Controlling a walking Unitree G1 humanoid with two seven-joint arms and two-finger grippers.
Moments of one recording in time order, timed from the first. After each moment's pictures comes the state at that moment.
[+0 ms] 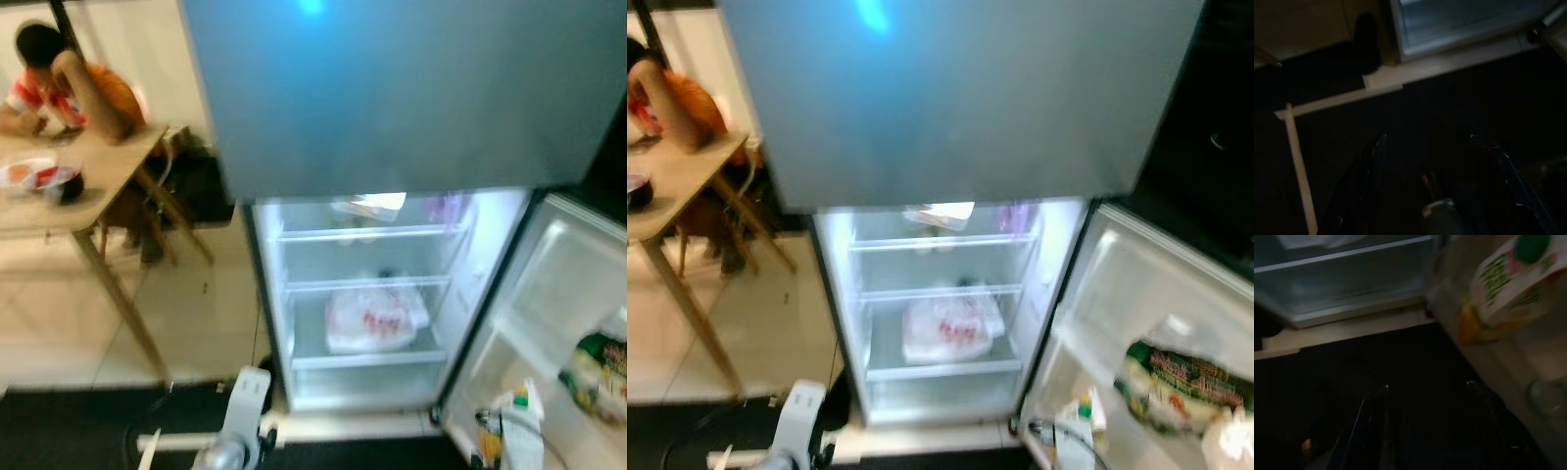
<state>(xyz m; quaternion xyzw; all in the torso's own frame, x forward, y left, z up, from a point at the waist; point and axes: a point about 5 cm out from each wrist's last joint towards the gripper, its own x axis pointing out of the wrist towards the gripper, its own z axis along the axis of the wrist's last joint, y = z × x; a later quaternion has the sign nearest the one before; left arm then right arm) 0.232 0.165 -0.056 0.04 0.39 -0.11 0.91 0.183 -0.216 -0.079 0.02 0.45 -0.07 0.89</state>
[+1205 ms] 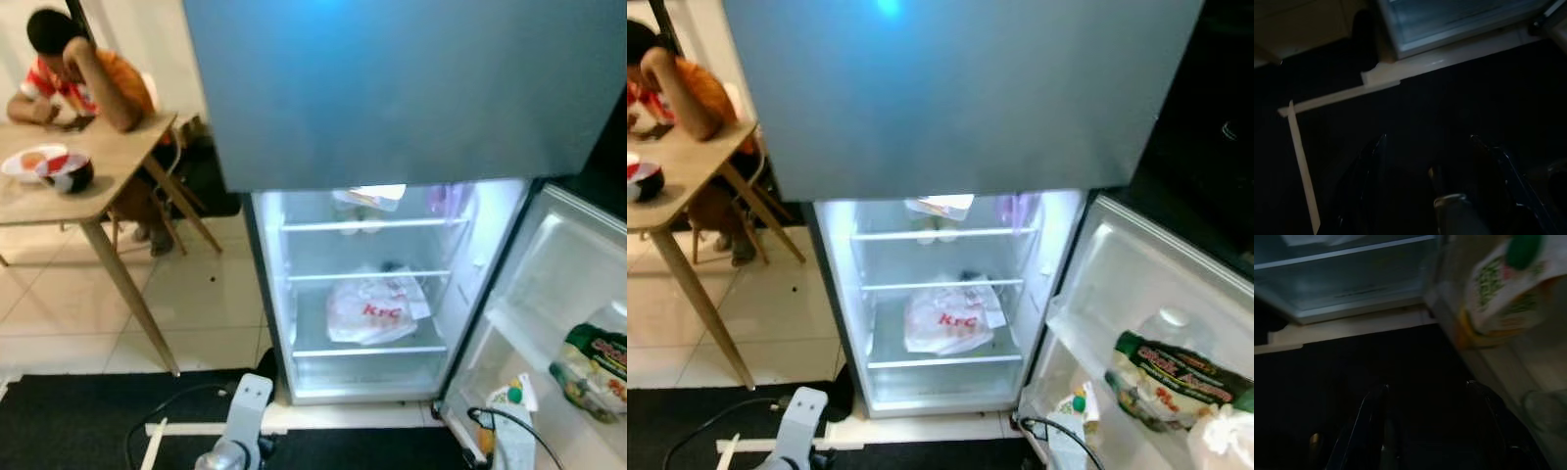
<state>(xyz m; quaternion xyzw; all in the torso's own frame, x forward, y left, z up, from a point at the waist) 0.232 0.163 -0.057 0.06 0.40 -0.11 0.91 0.187 -0.222 -0.075 0.02 0.44 -0.08 0.89</state>
